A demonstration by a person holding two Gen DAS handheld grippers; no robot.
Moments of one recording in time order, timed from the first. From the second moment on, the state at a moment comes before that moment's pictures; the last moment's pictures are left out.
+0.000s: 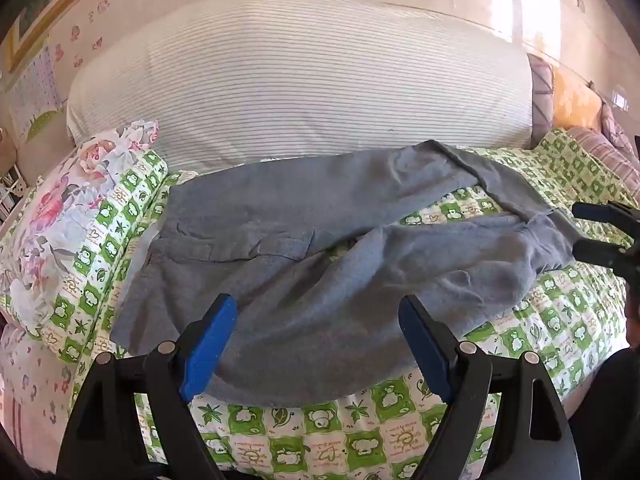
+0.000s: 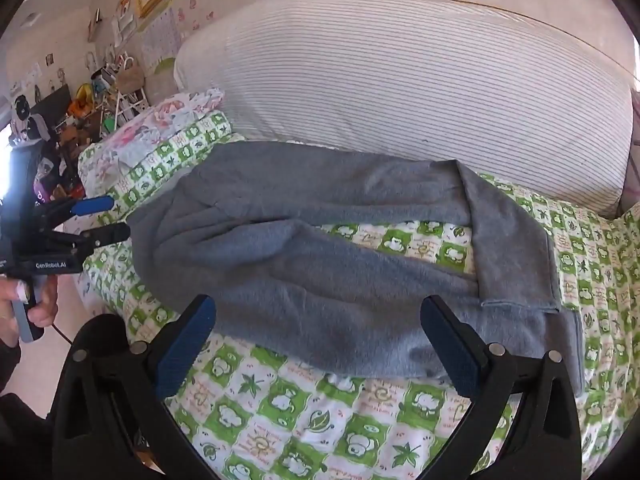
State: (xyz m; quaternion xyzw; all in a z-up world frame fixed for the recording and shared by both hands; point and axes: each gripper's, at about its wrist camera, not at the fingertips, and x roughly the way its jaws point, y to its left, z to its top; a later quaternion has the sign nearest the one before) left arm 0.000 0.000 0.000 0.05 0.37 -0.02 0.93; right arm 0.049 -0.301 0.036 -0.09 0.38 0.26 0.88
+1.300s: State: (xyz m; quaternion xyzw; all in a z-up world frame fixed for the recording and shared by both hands) left arm 0.015 -0.034 -0.022 0.08 0.42 -0.06 0.90; right arm 0.048 -0.346 0.022 -0.06 0.40 0.22 0.89
